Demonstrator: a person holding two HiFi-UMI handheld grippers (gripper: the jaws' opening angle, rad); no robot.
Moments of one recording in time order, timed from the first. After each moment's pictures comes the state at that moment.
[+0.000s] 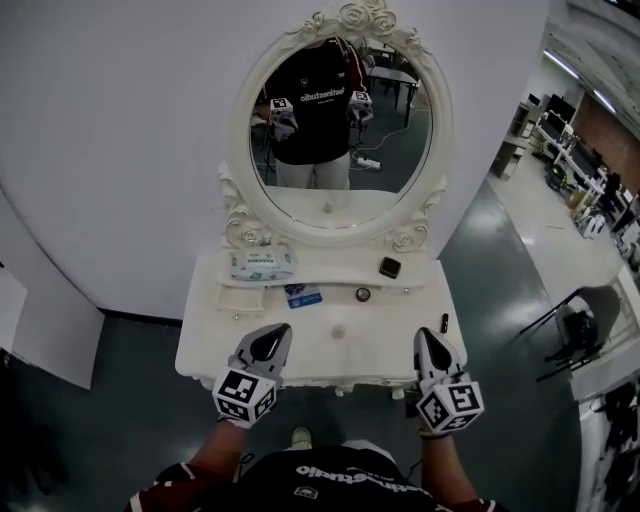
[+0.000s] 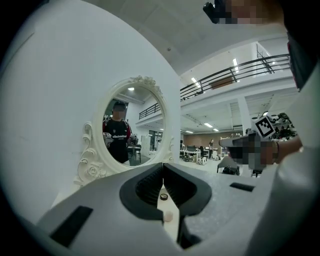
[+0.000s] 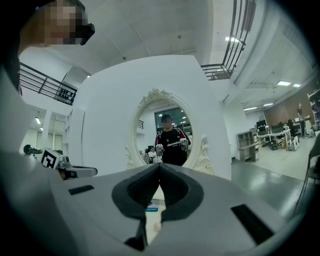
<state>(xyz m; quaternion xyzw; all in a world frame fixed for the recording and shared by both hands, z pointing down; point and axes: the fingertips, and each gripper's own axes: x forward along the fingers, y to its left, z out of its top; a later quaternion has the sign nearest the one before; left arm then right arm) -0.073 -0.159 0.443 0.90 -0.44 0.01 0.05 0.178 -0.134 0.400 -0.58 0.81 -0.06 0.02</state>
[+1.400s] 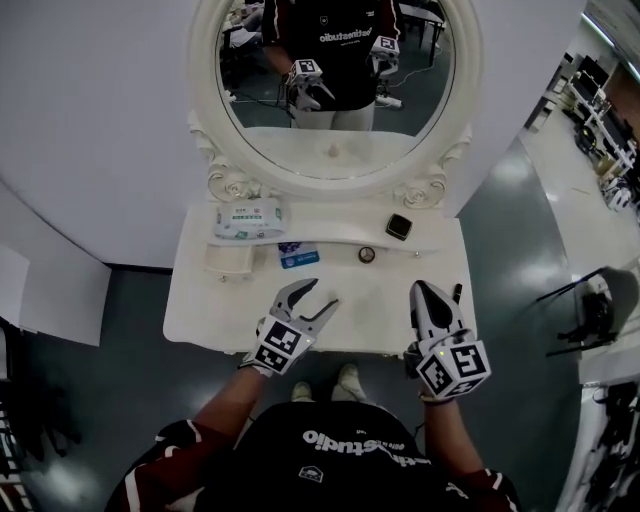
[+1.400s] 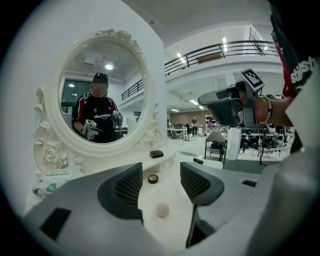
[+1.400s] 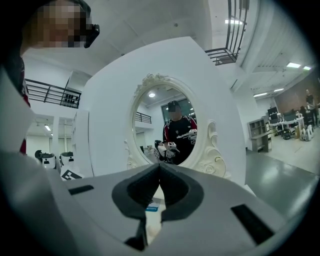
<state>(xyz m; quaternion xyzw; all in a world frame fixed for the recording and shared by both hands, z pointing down) 0.049 -0.233 0.563 0.92 -0.36 0.15 0.04 0.192 -0.221 0.433 -0.52 0.85 -0.09 0.00</state>
